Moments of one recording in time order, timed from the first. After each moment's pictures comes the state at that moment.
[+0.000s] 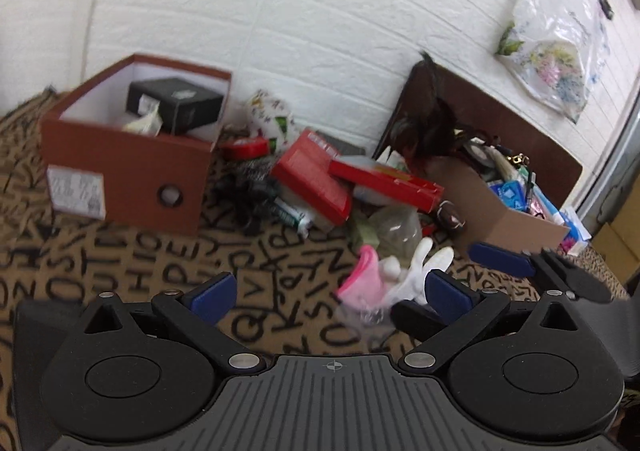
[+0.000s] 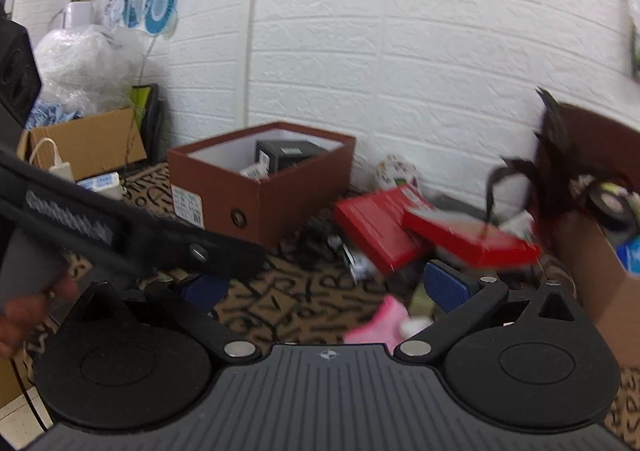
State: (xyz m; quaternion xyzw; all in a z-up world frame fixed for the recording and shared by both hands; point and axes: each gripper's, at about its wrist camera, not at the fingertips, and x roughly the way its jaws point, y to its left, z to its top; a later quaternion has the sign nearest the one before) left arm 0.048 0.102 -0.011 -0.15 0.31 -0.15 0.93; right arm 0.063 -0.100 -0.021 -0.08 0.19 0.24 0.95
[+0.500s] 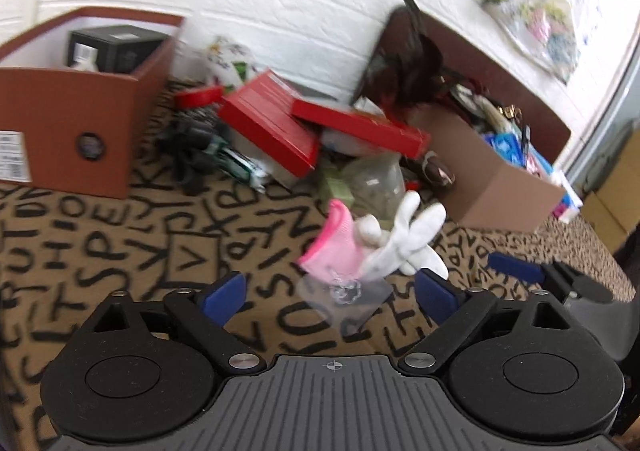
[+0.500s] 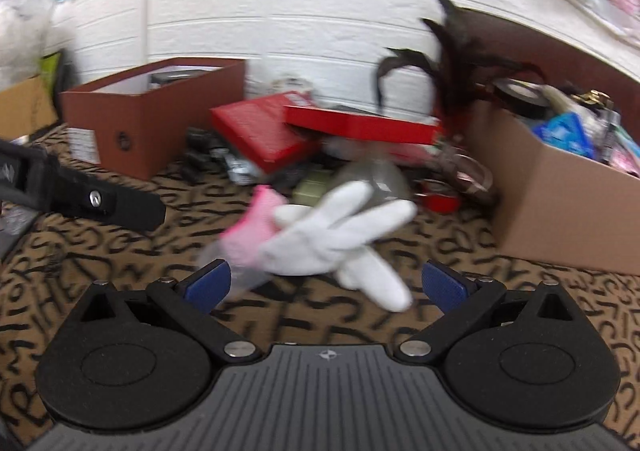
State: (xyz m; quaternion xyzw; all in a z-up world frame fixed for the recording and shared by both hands) left arm 0.098 0.047 -0.051 -0.12 0.35 -0.22 0.90; right arm 0.085 -0.156 -0.071 -0.06 0.26 0.11 0.96
